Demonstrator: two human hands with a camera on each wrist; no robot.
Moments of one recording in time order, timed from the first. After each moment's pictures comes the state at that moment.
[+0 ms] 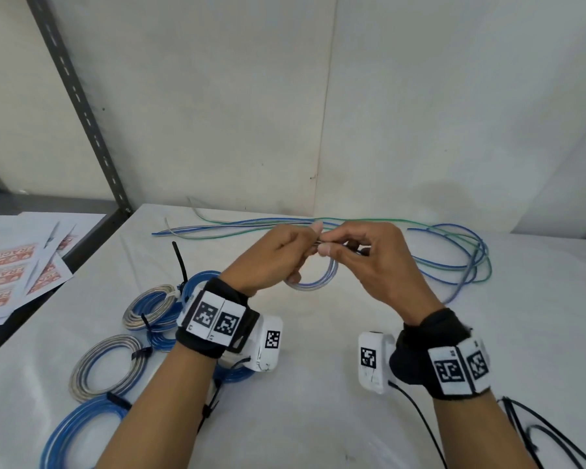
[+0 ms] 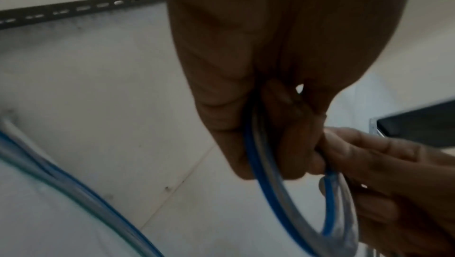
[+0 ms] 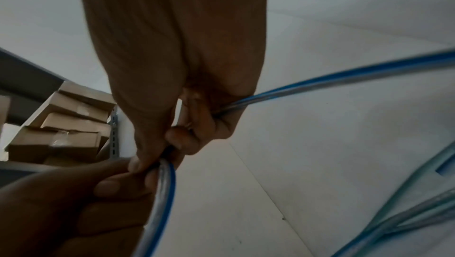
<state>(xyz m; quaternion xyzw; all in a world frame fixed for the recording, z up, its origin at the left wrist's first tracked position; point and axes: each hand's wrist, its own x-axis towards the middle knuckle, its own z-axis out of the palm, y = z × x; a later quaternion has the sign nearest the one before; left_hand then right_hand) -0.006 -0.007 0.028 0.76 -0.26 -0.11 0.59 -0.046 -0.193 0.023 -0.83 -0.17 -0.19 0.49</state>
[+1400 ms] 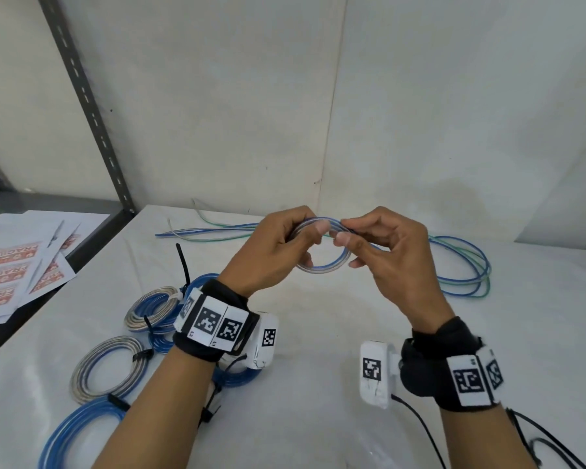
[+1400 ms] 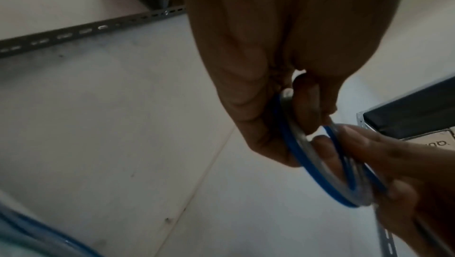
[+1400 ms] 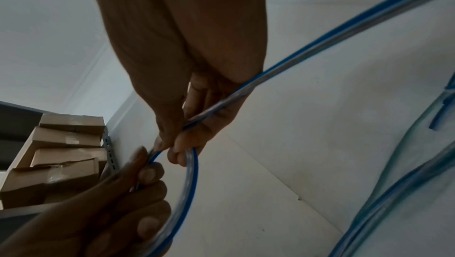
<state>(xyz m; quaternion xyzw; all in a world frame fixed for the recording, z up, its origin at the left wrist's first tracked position) -0.005 -0.005 0.035 0.75 -0.30 0.02 0.59 -0.055 -0.189 0.035 -0.74 -0.12 -0.22 0.62</state>
